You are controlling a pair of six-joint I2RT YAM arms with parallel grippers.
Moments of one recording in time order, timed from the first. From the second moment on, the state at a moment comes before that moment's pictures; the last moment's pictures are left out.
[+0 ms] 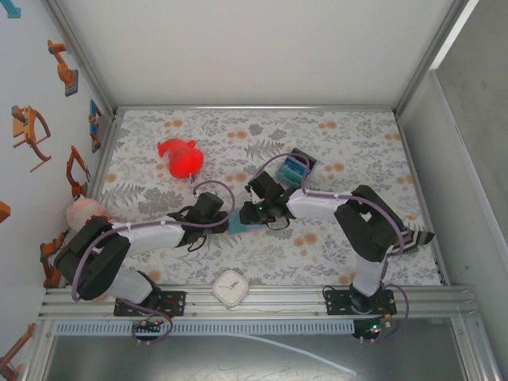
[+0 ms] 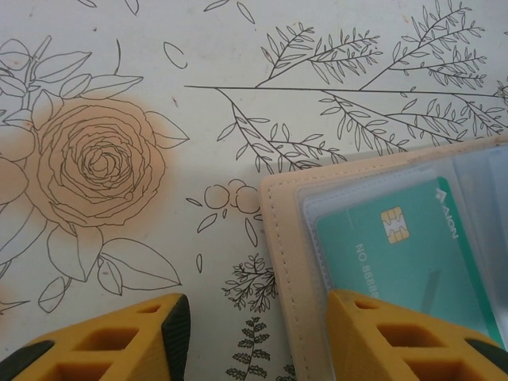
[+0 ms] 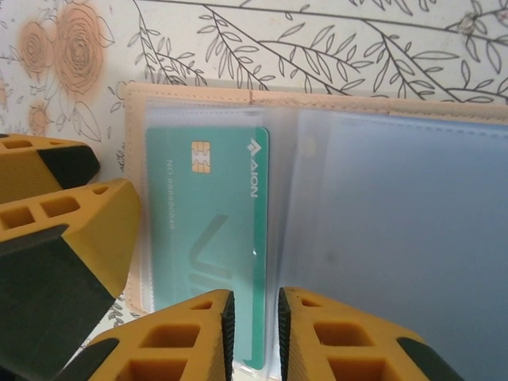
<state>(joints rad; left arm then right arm) -0.77 1.44 0.55 -0.09 -0.22 -0.67 0.82 1.83 1.04 -0.24 -0.33 0.66</state>
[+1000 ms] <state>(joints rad) -0.80 1.48 0.59 -0.14 -0.27 -0.64 0.81 1.89 1.04 -0.16 -0.42 0.69</state>
